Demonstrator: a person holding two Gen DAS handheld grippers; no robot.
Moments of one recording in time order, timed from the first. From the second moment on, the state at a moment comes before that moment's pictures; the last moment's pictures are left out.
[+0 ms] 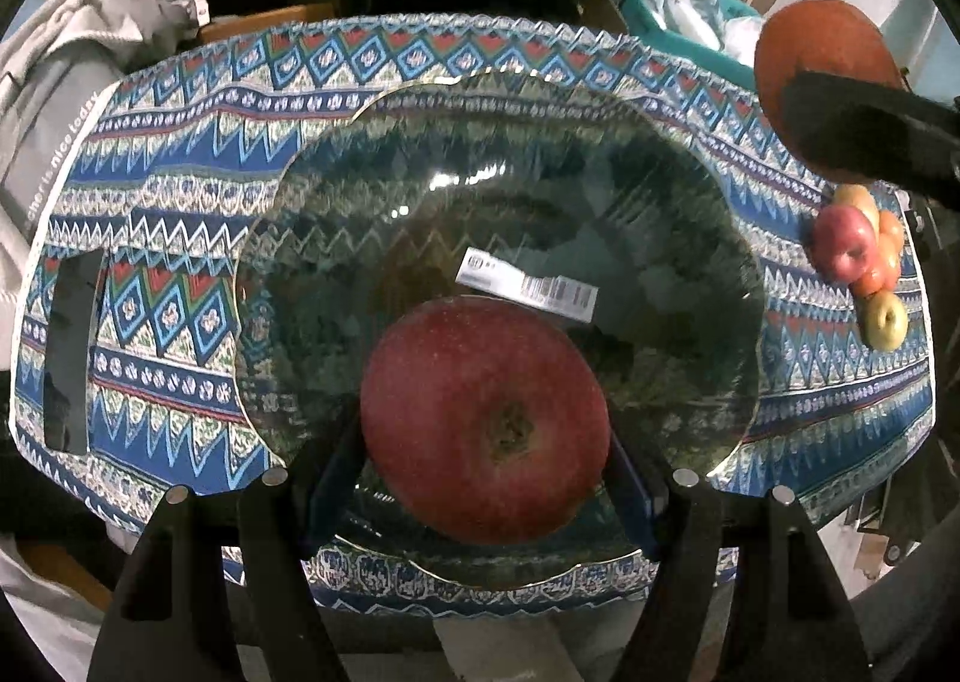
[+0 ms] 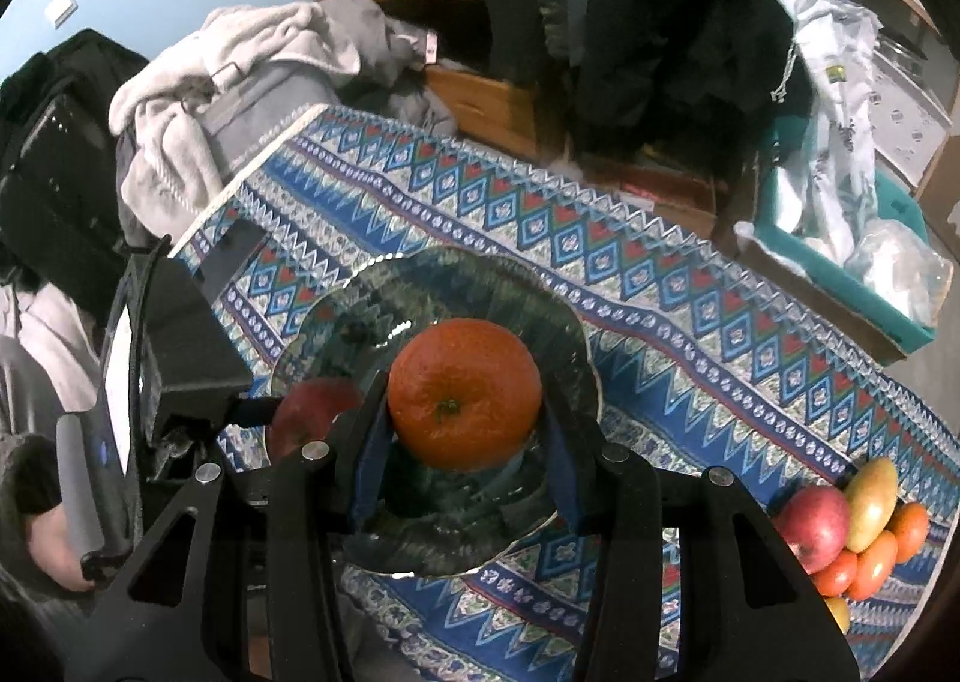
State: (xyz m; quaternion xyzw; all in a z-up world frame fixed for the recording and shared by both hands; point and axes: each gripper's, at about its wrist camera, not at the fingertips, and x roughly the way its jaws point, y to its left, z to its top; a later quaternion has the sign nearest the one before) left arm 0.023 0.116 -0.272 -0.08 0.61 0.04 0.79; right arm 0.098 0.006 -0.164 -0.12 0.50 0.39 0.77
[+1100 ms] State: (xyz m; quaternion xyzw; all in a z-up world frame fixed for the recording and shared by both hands) left arm 0.015 0.117 -0.272 -0.07 0.61 0.05 0.79; right arm 0.097 0.023 -0.229 -0.15 0.56 0.39 0.71
